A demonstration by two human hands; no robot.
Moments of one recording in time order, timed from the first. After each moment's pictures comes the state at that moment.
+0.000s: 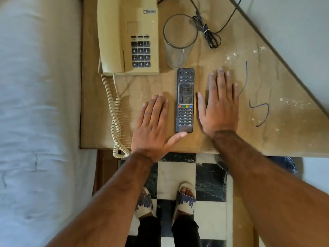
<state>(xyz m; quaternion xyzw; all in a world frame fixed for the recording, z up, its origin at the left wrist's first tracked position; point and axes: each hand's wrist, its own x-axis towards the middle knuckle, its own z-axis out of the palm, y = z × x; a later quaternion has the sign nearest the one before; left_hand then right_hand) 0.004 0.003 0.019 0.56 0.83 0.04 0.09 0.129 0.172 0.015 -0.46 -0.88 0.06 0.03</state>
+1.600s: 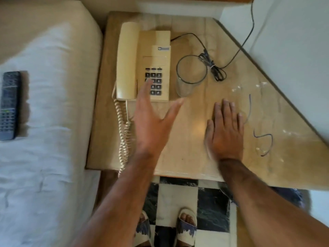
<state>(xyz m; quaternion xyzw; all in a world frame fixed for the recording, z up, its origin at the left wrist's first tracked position) -0.044 0.072 0.088 0.26 0.84 0.43 0.19 0.127 0.172 0.019 -0.48 -0.87 0.09 0.00</state>
